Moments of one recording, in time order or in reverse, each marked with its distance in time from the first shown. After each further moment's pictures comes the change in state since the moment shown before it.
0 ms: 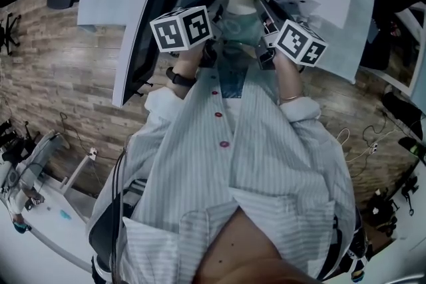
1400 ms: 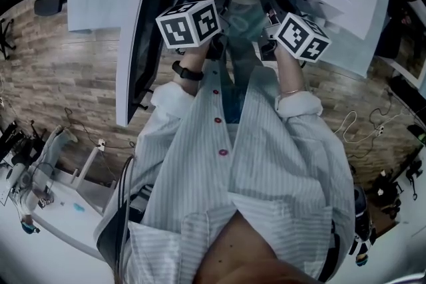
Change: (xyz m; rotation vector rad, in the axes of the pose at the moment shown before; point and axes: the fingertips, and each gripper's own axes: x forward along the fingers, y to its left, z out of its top) left arm 0.046 0.045 -0.010 0.031 0.038 0.023; right arm 0.044 -0.036 -0.015 -0.013 -0.022 -0.102
